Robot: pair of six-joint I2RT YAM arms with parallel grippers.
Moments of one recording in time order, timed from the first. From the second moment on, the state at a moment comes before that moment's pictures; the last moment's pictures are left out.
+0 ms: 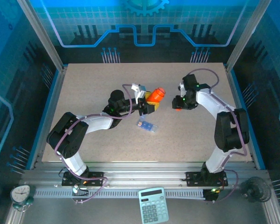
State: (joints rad) left arm -0.53 1.71 0.86 0.91 0.77 -0.27; right arm 0.19 1.72 1.29 -0.78 -0.18 0.22
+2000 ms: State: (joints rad) left arm -0.46 1.90 1.14 0.56 0.94 0.07; right arm 0.09 1.69 1.57 -0.98 -0.96 0.05
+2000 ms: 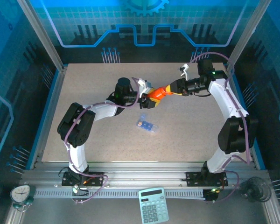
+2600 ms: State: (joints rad) left arm -0.46 1.90 1.21 0.41 0.99 0.15; right arm 0.11 1.76 1.64 -1.10 -1.02 -0.07
